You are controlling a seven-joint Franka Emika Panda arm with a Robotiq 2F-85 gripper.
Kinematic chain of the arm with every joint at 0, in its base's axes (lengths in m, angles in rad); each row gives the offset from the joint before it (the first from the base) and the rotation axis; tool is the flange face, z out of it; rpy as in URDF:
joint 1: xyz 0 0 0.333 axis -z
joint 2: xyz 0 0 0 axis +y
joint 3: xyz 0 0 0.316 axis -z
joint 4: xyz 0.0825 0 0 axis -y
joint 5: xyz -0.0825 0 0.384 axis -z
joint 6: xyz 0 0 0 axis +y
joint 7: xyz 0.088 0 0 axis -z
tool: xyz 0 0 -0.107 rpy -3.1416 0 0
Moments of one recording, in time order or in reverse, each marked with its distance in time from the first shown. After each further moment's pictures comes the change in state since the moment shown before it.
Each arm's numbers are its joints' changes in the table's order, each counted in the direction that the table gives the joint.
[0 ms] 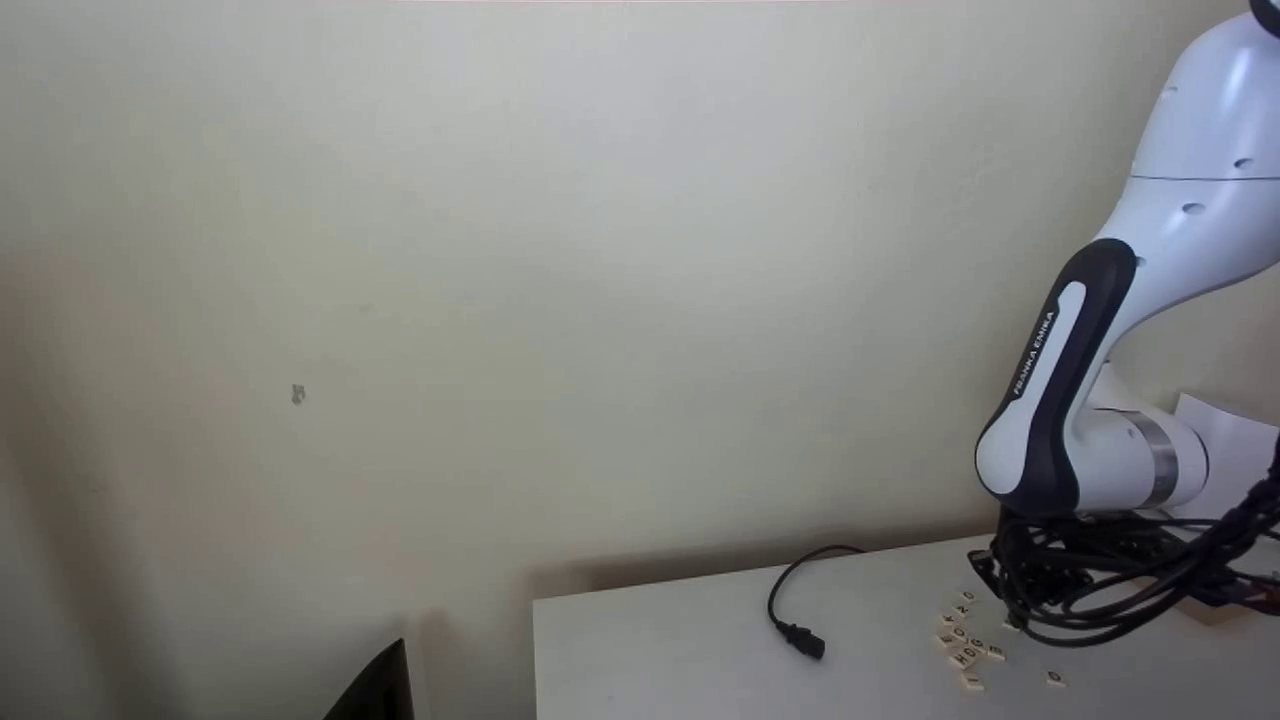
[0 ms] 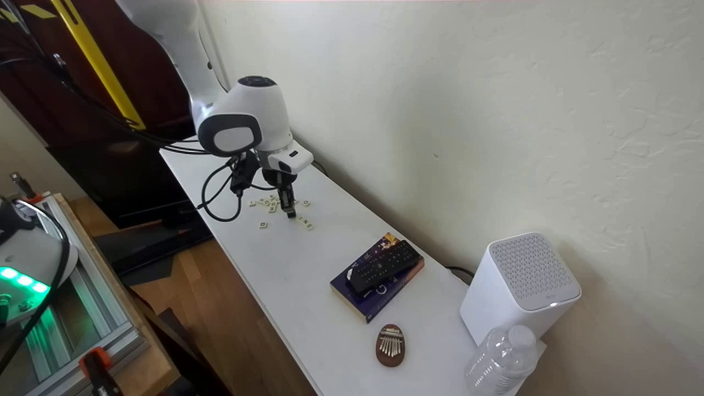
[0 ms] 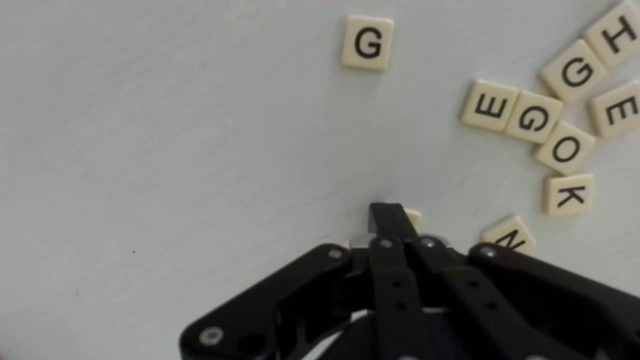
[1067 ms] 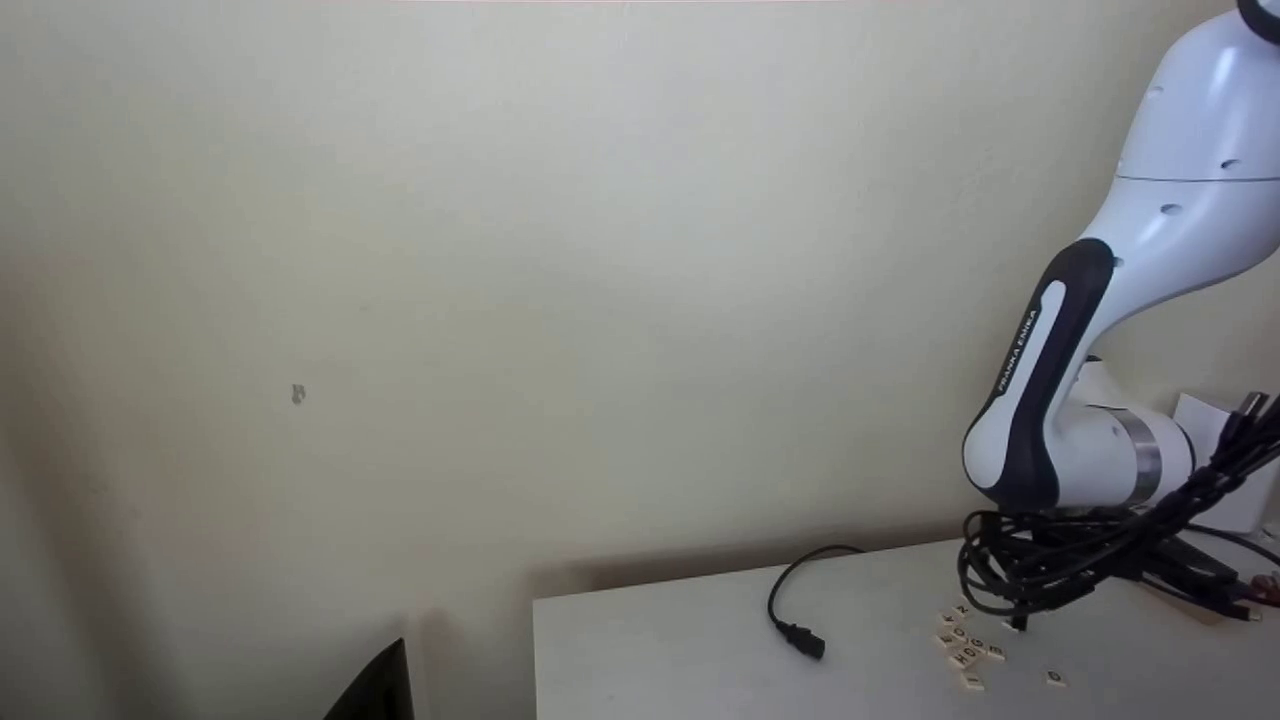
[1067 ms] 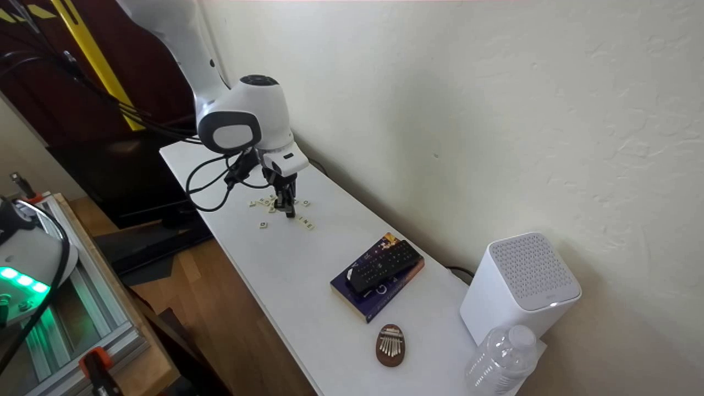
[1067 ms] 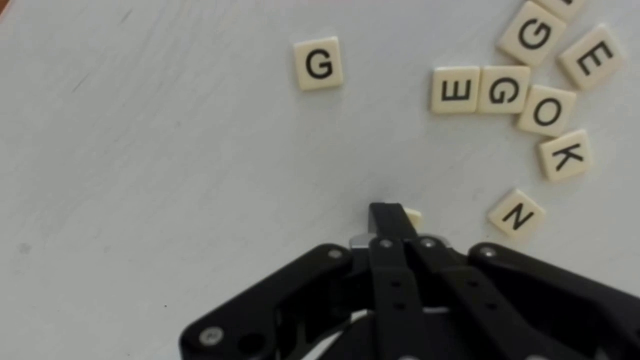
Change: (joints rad) arm -0.057 0.004 0.035 0.014 -0.093 0.039 0.201
